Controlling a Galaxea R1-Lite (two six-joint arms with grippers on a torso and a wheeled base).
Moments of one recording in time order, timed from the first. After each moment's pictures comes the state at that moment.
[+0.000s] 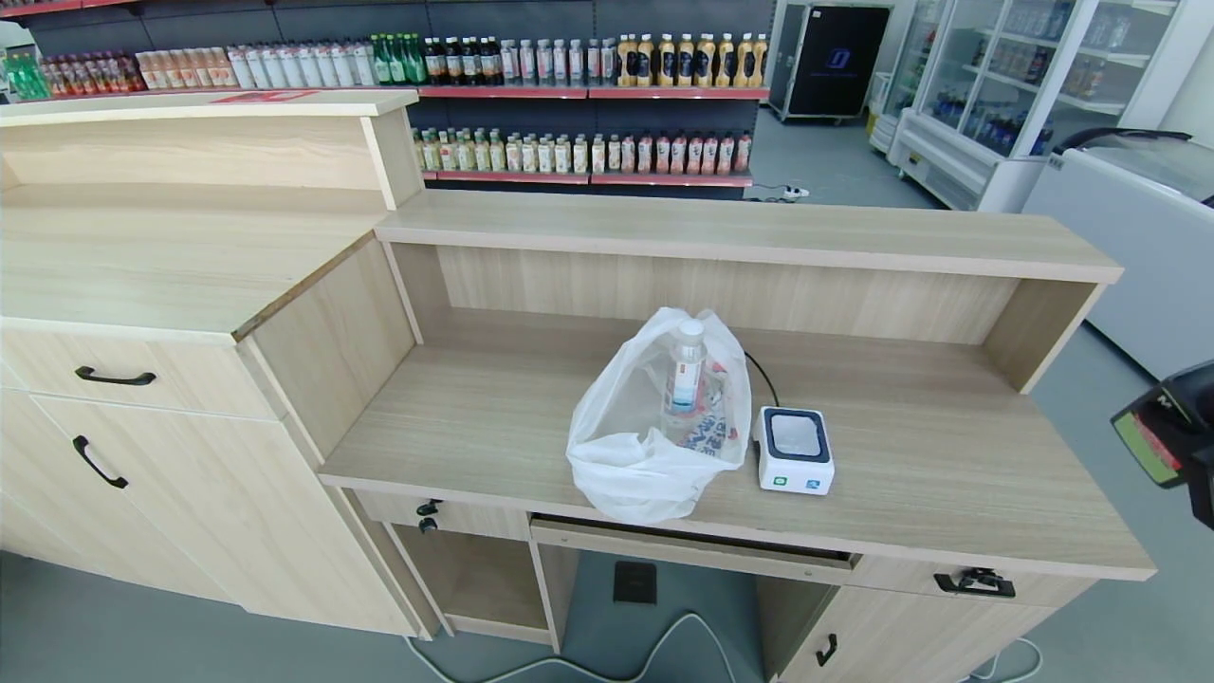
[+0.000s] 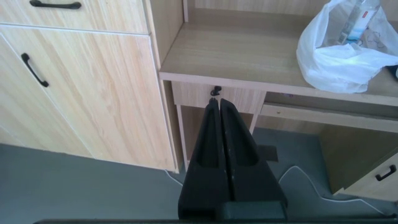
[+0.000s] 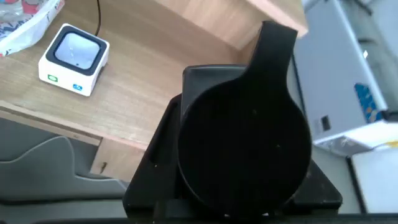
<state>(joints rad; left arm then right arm) 0.00 0.00 0.00 0.00 0.01 0.01 -0.04 1.08 -0.46 -0.47 -0.15 -0.54</state>
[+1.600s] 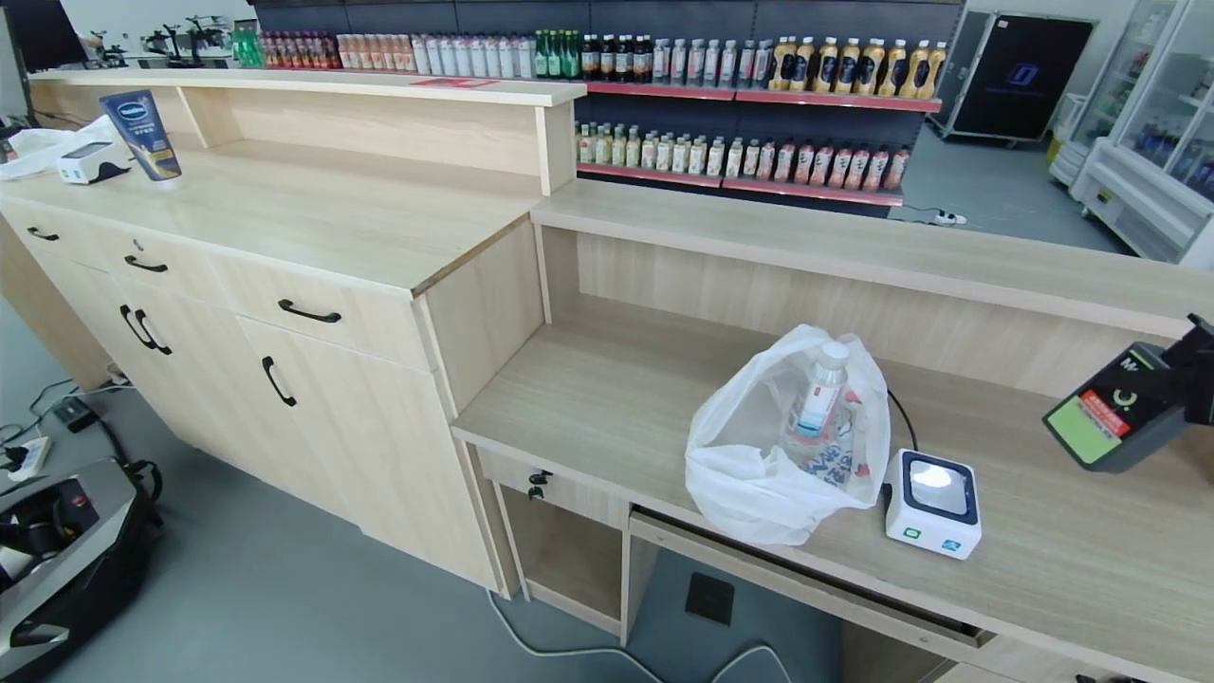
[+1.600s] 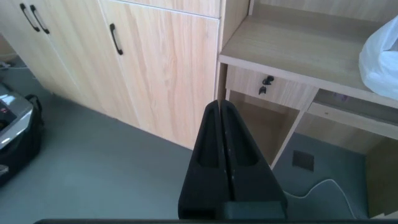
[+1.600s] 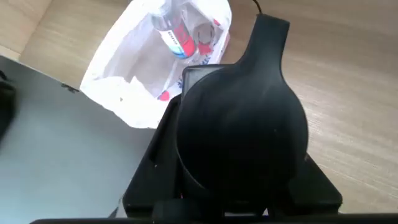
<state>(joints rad) 0.00 0.00 0.00 0.00 0.01 0.01 -0.43 1.47 -0.92 -0.03 0.55 -0.09</state>
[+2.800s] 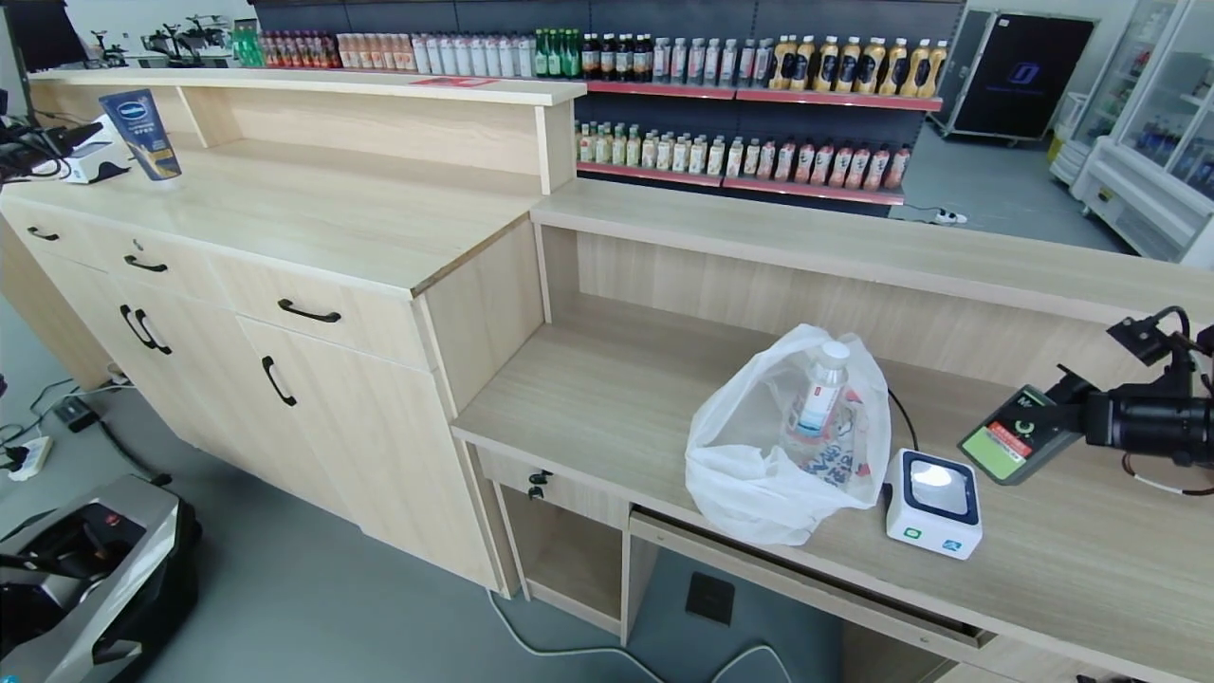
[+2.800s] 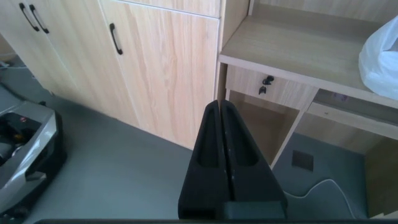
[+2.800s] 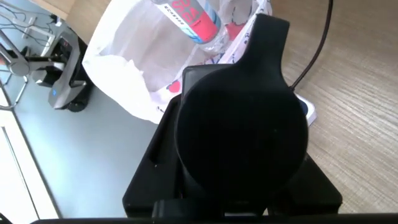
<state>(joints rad) 0.00 0.00 0.00 0.00 0.01 0.01 -0.51 2.04 -1.20 -0.03 0.95 -0.30</state>
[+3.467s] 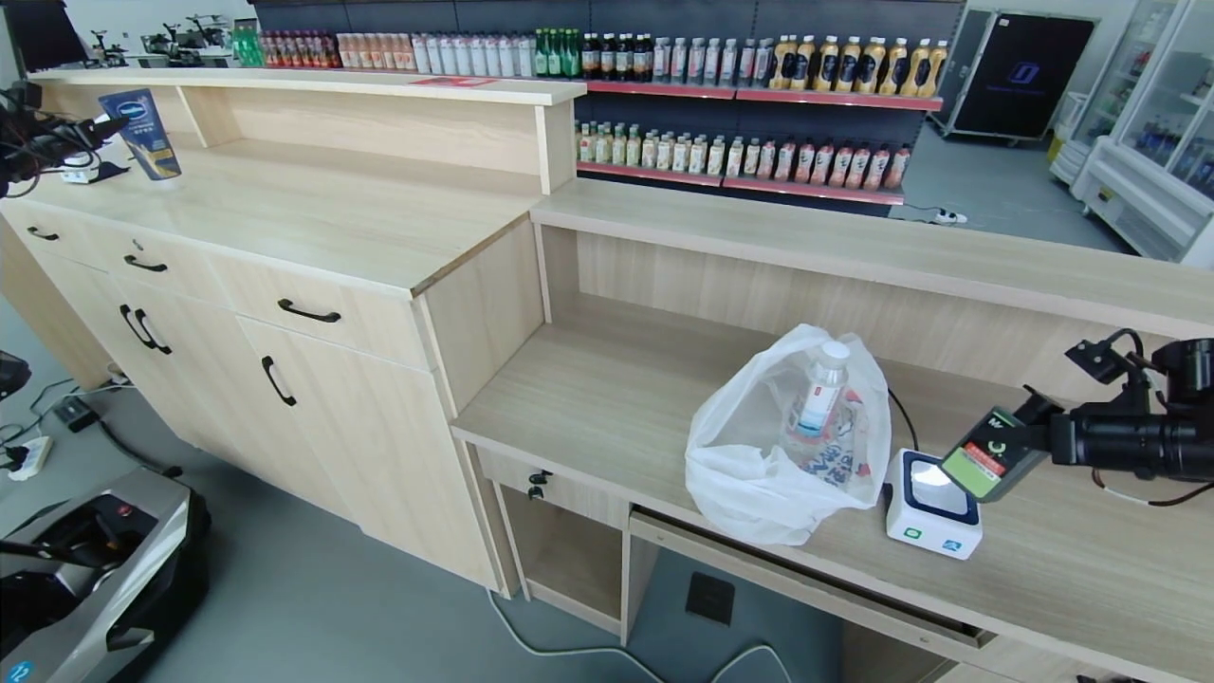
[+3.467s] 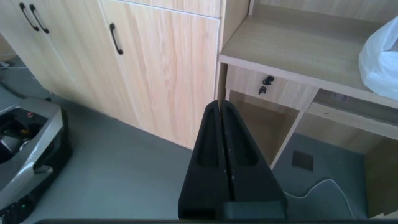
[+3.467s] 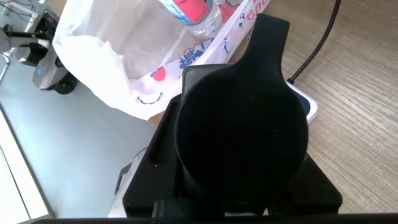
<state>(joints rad) 0.00 0.00 0.00 0.00 0.01 0.01 -0.47 2.12 -1.20 -0.06 0.90 -0.37</state>
